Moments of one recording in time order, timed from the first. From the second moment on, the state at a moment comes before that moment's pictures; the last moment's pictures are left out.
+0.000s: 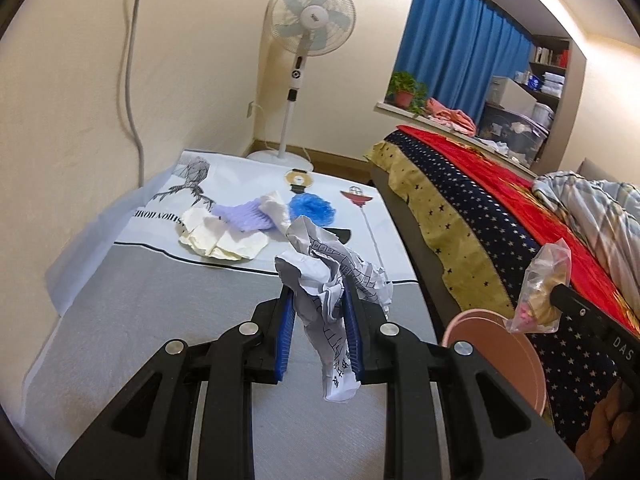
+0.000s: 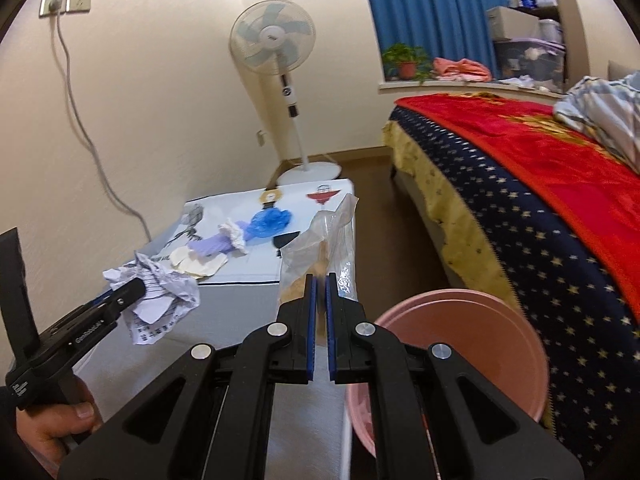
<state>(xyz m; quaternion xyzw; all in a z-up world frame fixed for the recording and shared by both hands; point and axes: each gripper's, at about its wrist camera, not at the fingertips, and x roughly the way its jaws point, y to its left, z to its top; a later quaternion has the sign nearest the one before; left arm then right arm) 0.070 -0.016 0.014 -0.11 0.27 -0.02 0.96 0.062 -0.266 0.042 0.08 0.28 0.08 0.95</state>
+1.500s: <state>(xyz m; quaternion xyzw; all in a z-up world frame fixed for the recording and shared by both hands) 0.061 -0.060 0.005 -0.07 0.28 -0.05 0.95 0.047 -0.291 0.035 0.06 0.26 0.02 0.96</state>
